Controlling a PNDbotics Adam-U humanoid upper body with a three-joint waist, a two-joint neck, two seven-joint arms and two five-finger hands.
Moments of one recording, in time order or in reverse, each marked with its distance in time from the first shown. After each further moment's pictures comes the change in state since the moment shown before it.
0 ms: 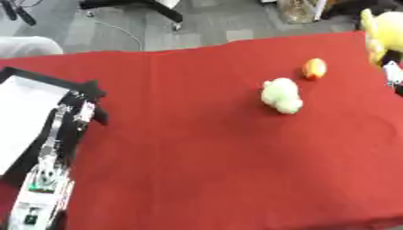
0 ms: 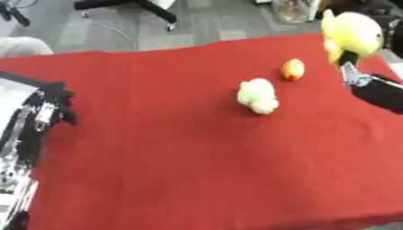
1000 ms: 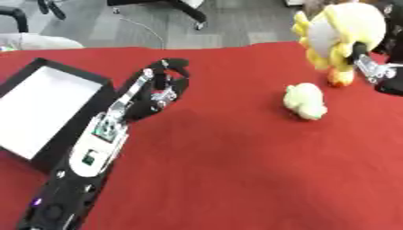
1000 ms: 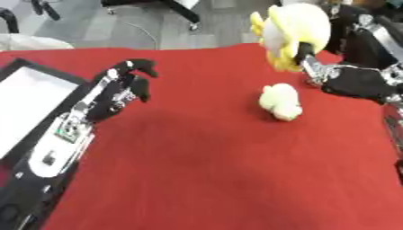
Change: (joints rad) left arm -0.238 -0.002 -0.165 0.119 -0.035 -0.127 -0.196; right arm -0.157 0.036 0.141 -0.005 -0.367 0.167 0.236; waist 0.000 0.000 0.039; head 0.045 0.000
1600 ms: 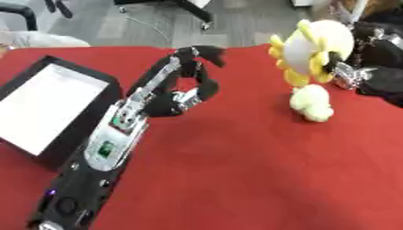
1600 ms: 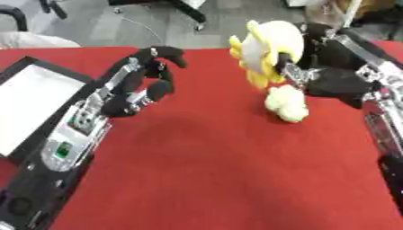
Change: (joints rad) left arm -0.065 -0.033 -0.086 -0.060 -0.037 -0.072 -0.044; right arm -0.043 0.019 0.042 0.144 -0.073 0.133 0.057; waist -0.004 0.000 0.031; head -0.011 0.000
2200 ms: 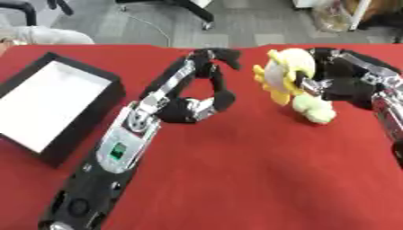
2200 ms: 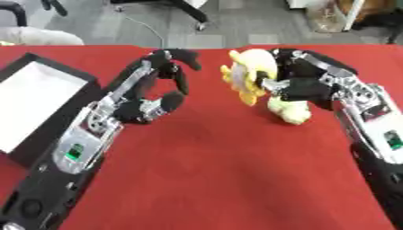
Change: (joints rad) left arm -0.047 -0.081 -0.030 0.066 -0.065 -0.078 0.031; right arm -0.017 -0.033 0.033 0.152 0.043 -0.009 0.098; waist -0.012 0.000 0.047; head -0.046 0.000
